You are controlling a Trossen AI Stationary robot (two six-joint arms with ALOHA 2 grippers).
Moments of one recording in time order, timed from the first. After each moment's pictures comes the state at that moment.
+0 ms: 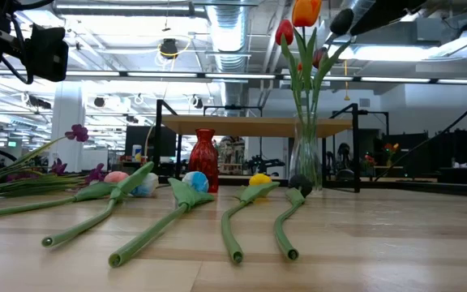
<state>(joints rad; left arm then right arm) -0.55 0.01 0.01 0.06 -0.18 -0.02 0.27 0.88 0.94 -0.73 0.79 0.03</state>
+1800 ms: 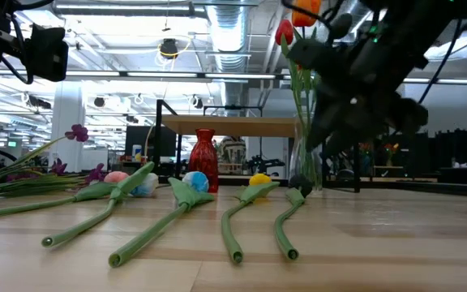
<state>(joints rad) -0.55 0.01 0.01 0.06 -0.18 -0.02 0.38 1.68 0.95 -0.42 0.52 1.33</state>
